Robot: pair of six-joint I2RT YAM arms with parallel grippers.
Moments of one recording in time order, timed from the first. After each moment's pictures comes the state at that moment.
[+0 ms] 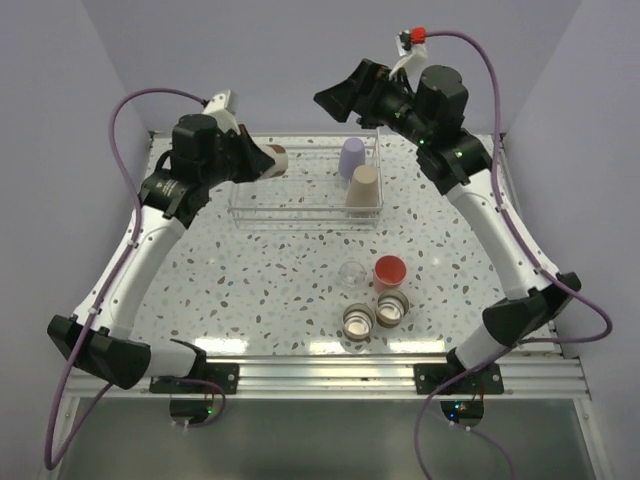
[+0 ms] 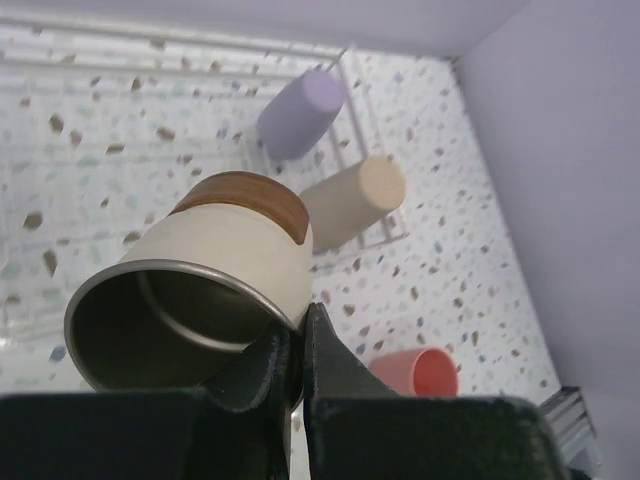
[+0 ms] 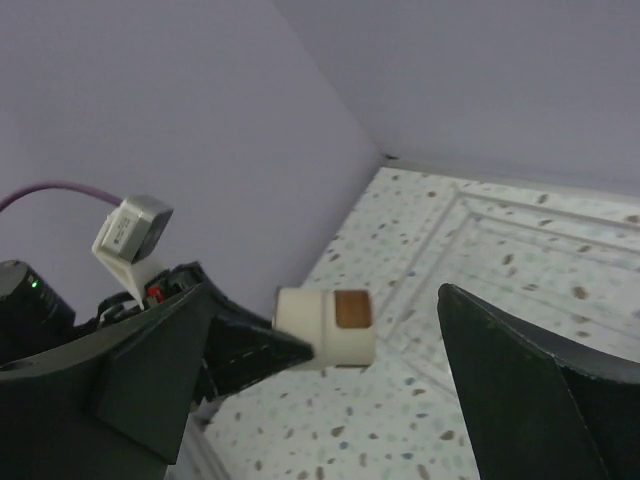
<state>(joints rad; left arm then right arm) -0.41 1.35 1.54 -0.68 0.09 -0.49 0.49 1.55 1.90 -0.36 -0.17 0.54</state>
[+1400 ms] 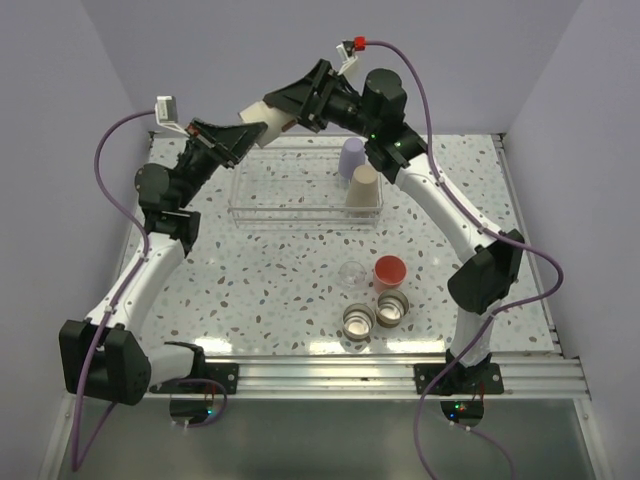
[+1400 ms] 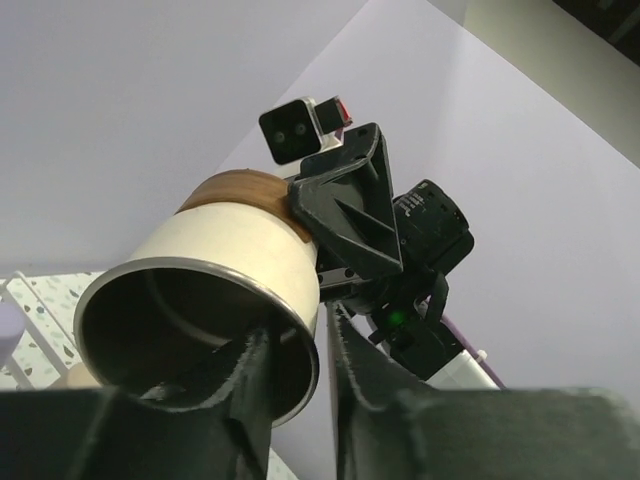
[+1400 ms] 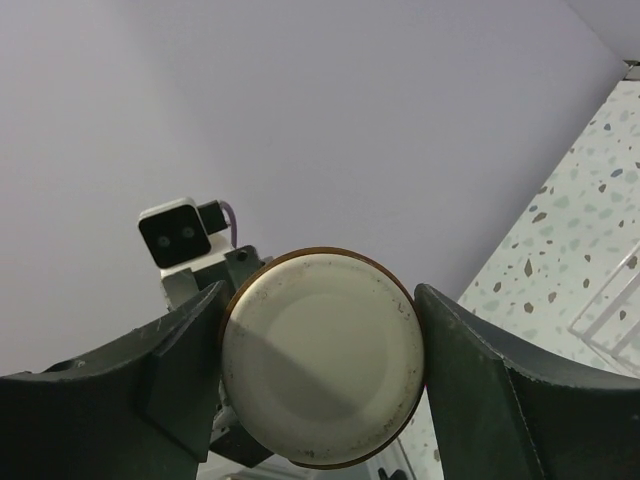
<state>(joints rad) -0.16 1.24 1.01 0.79 0.55 -1.20 0.58 1.88 2.00 0.02 -0.49 1.06</state>
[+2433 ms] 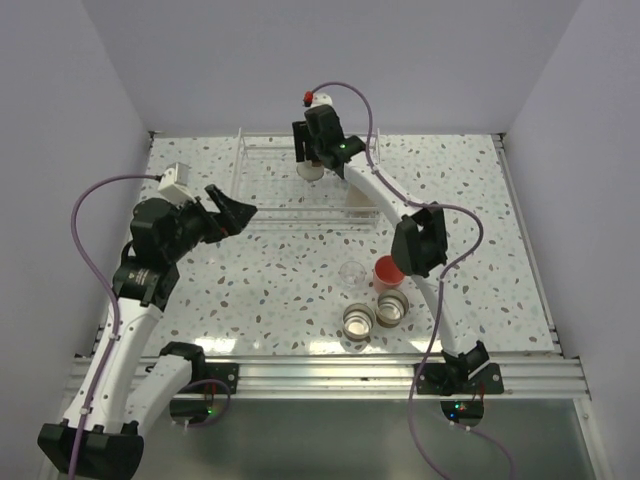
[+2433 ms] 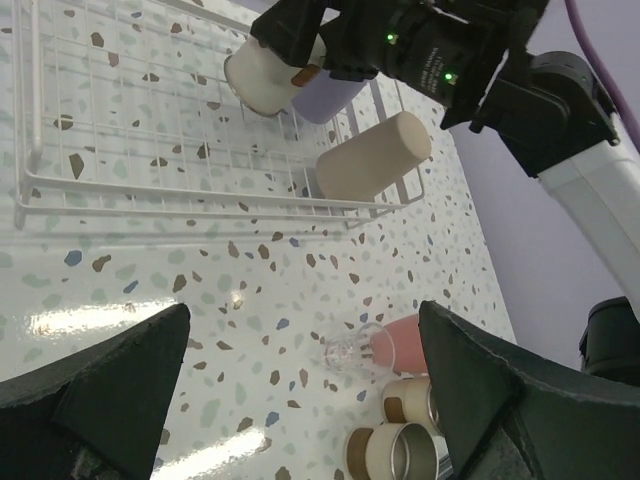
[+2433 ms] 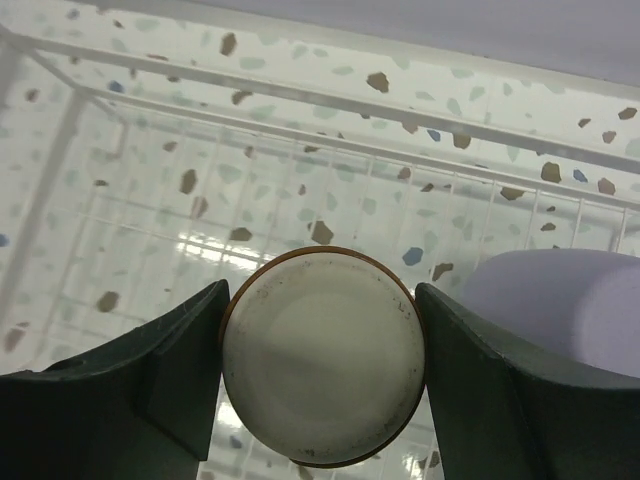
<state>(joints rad) -0.15 0.80 0.86 -0.33 0.31 -0.63 0.59 2.44 2.43 -0.52 0.26 0.25</state>
